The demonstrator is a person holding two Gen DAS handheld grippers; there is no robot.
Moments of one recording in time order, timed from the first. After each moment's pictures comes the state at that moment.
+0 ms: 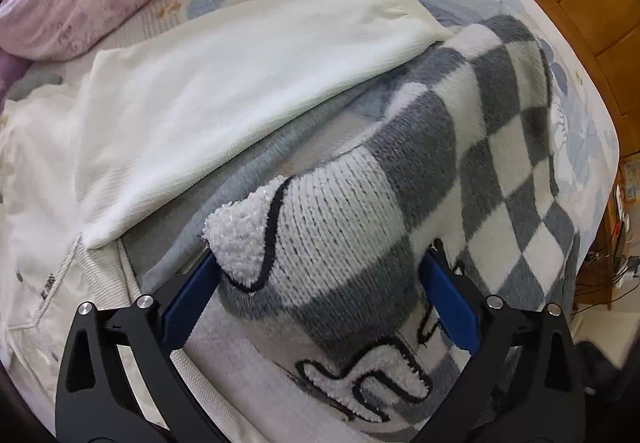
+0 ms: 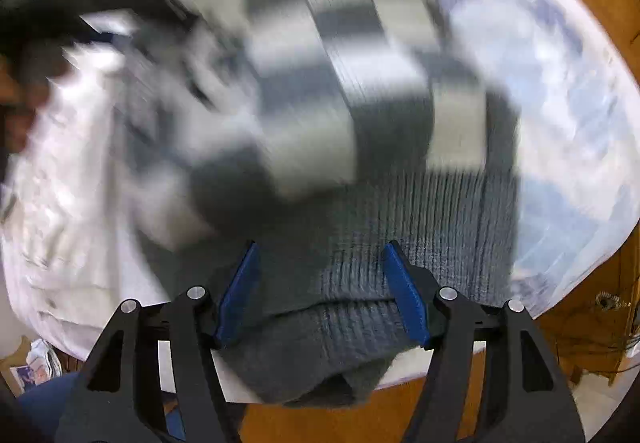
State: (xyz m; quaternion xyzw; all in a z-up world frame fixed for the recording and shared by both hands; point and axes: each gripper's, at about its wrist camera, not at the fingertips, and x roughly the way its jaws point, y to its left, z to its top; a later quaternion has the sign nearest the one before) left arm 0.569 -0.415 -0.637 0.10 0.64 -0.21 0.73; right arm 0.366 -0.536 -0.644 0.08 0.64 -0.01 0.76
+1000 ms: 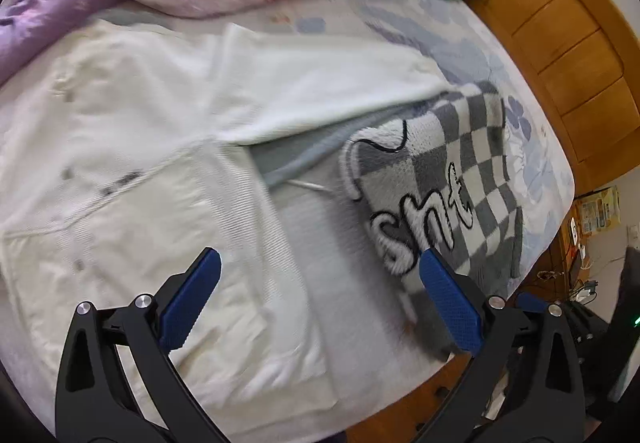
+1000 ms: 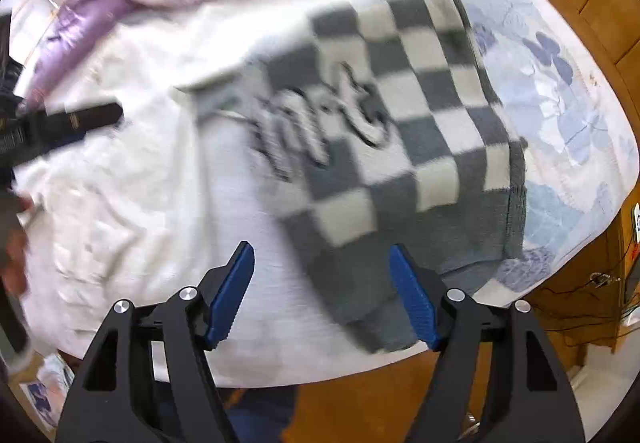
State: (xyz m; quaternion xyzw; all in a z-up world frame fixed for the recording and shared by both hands) left arm 0.476 -0.240 -0.521 -0.01 0.59 -0.19 0.78; right arm 0.383 -0.397 -0.526 0.09 0.60 -0.02 0.79
